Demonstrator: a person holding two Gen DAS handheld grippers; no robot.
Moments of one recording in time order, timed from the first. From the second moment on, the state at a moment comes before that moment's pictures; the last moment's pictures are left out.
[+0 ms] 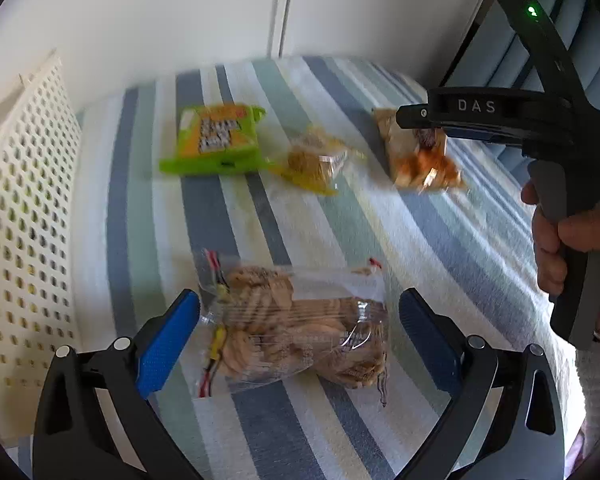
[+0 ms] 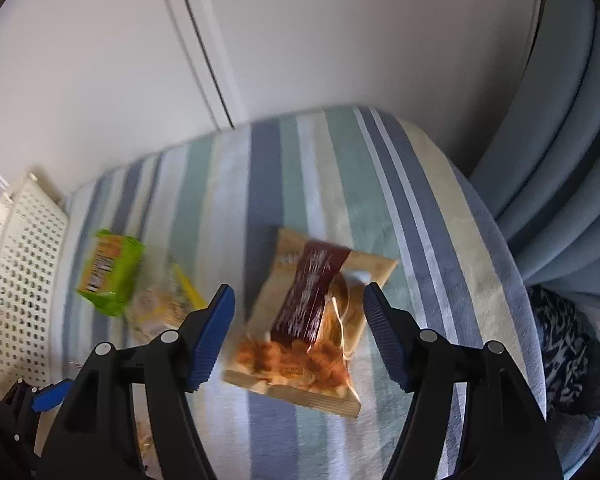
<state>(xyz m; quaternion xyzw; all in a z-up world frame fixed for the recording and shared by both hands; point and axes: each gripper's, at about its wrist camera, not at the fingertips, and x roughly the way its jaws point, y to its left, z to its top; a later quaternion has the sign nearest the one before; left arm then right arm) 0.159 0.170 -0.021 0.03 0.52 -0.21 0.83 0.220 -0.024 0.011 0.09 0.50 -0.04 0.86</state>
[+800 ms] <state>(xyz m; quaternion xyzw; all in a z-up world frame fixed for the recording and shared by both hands) 0.125 0.166 0.025 0.03 0.44 -0.24 0.86 0.229 -0.017 -0.006 0.04 0.51 -0.08 0.85</state>
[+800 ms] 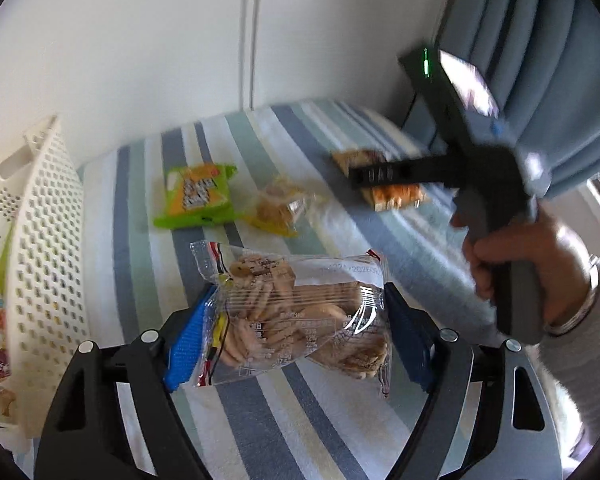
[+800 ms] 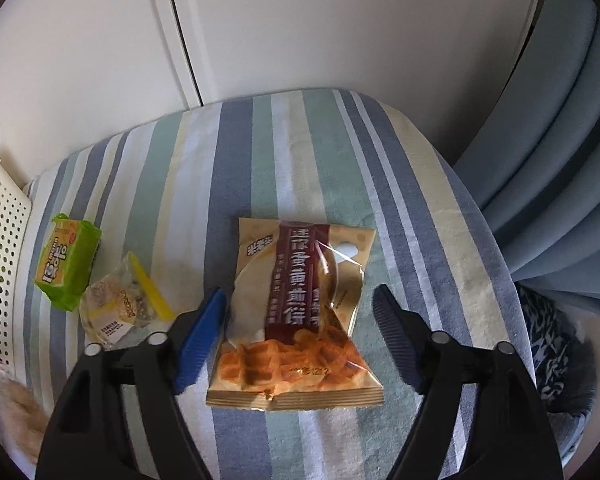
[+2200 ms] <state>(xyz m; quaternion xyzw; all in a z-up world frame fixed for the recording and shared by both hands) 0.126 0.386 0.100 -0.17 0.31 0.05 0.93 0.230 -0.010 -0.015 0.03 0.53 -0.05 0.85</state>
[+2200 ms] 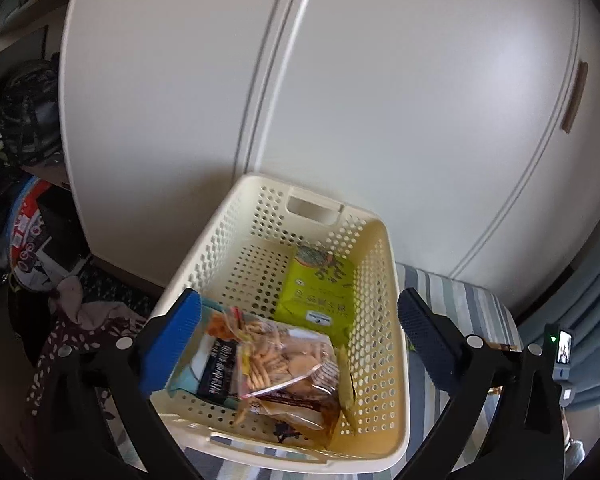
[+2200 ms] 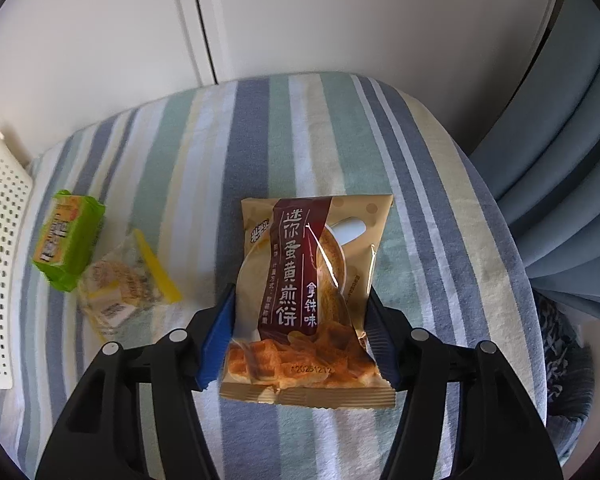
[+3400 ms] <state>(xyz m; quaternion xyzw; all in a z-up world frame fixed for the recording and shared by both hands) 0.061 0.405 0.171 -0.14 0.18 0.13 0.96 0.224 0.237 0.104 0.01 0.40 0.22 0.89</state>
